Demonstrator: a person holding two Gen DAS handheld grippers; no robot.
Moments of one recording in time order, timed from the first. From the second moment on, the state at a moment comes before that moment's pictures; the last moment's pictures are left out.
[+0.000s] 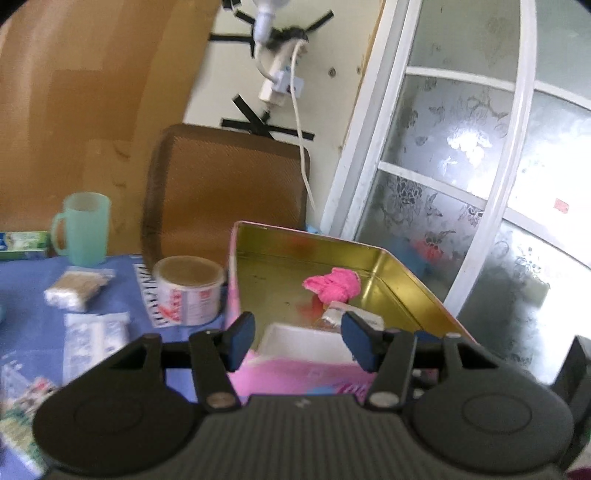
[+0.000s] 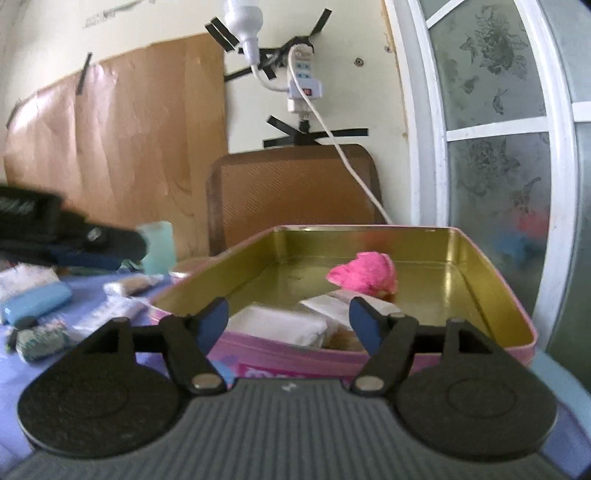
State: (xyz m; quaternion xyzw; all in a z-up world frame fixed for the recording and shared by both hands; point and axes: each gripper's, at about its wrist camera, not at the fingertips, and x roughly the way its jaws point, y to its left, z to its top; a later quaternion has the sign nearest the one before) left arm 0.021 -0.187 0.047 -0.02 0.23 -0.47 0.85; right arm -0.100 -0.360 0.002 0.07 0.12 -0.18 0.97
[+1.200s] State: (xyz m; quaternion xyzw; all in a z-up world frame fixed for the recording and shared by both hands) left arm 0.130 -0.020 -0.027 -0.17 0.32 -0.27 0.89; right arm -0.013 -0.244 -0.023 0.10 0.22 0.05 0.97
